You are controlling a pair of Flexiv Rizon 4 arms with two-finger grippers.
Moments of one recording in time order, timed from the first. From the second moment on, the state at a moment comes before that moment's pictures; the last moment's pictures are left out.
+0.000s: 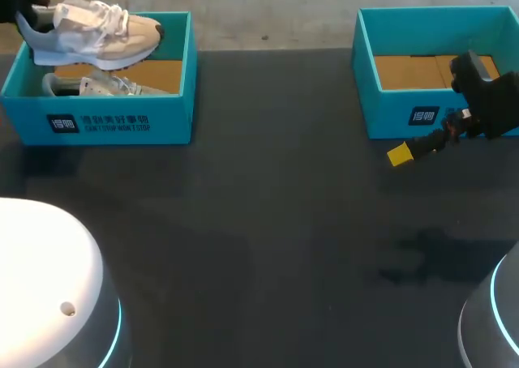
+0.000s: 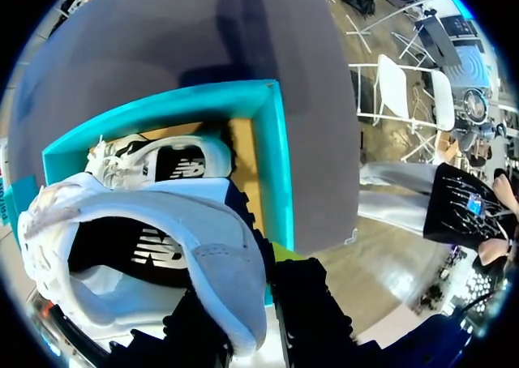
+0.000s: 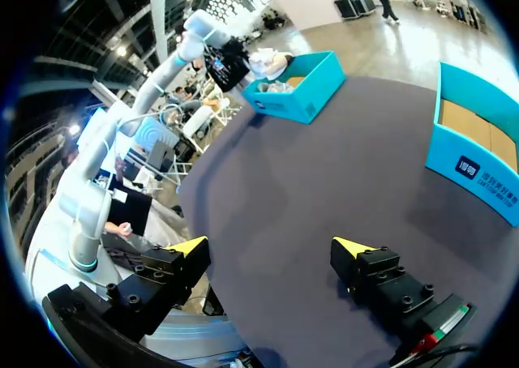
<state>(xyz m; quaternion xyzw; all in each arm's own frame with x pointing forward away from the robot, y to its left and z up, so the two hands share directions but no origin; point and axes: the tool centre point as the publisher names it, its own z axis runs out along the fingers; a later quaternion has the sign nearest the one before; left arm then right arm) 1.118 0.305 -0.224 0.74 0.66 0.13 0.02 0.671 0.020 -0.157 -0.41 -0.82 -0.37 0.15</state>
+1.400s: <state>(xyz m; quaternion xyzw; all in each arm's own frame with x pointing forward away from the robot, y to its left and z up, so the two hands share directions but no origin) 1.114 0.302 -0.259 0.73 0.68 0.11 -0.01 0.671 0.020 -0.157 -0.41 -0.82 -0.37 0.15</state>
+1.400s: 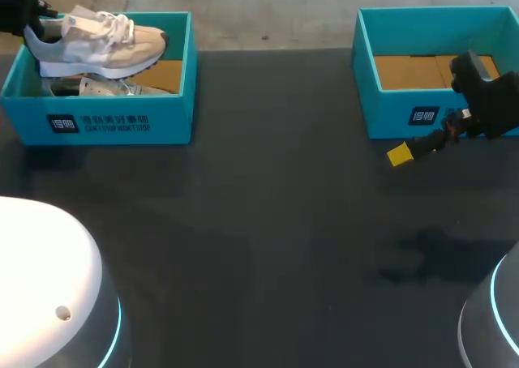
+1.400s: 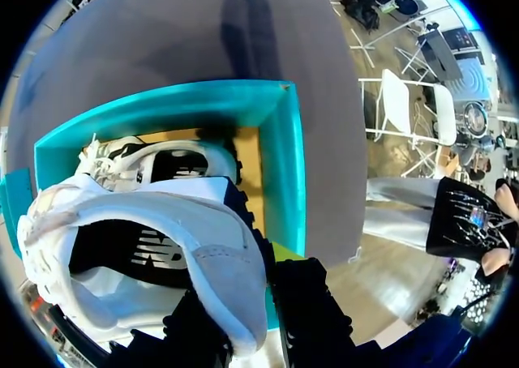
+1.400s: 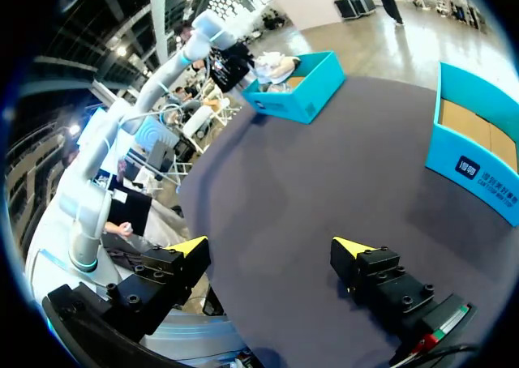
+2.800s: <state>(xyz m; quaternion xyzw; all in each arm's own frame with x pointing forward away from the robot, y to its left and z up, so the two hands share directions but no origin) 1.156 0.302 -0.264 0.71 0.69 0.12 0.02 0.671 0.020 -0.157 -0.41 -0.82 -0.37 0.15</state>
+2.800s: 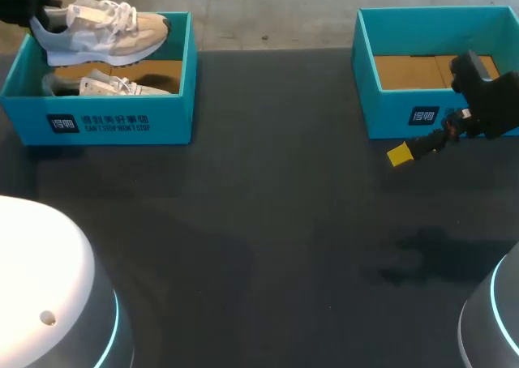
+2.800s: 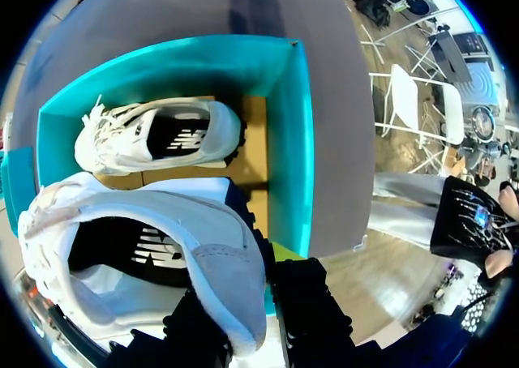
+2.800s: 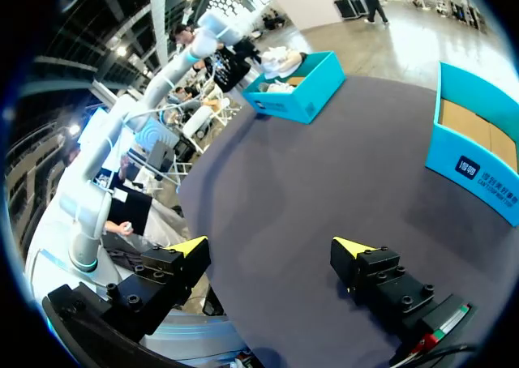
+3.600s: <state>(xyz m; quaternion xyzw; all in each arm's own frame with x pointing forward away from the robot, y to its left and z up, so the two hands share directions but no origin) 1.185 0.302 -0.306 0.71 0.69 0.12 0.00 0.671 0.020 -0.157 -0.41 -0.82 -0.37 0.15</state>
